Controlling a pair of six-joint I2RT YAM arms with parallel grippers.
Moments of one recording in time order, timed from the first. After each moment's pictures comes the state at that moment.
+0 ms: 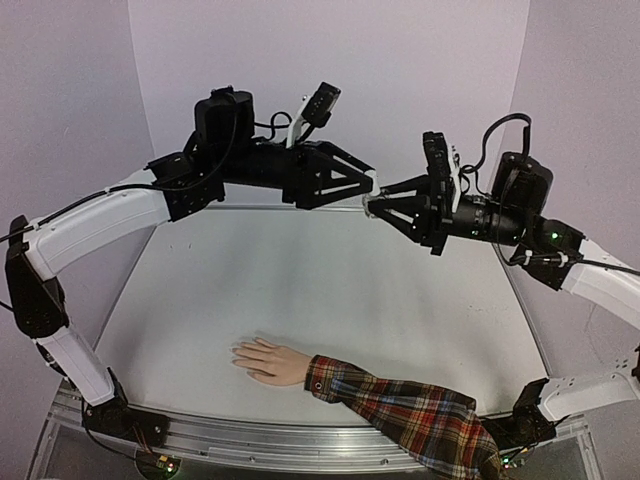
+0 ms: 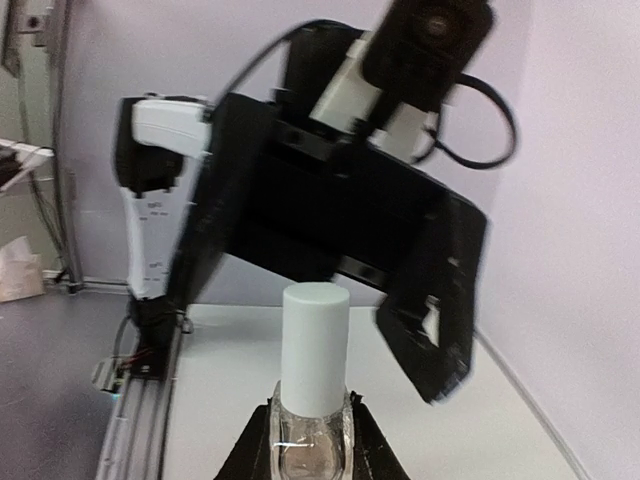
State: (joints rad) left arm -0.93 1.65 1.69 0.00 0.91 -0.32; right arm 0.79 1.14 1.11 0.05 -0.58 -0.16
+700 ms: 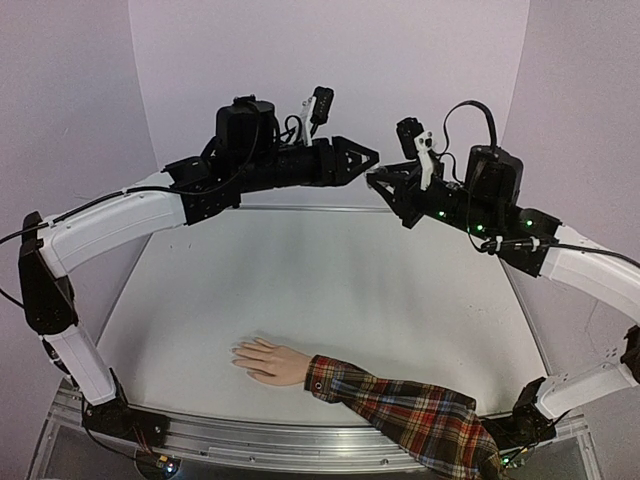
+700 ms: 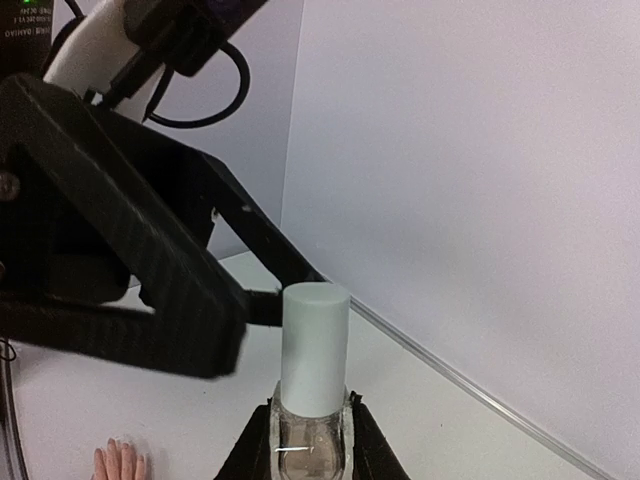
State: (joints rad) left arm -0.96 1.69 1.72 -0.04 0.27 -0.50; right arm 0.80 1.27 1.19 0.04 -0.04 -0.14
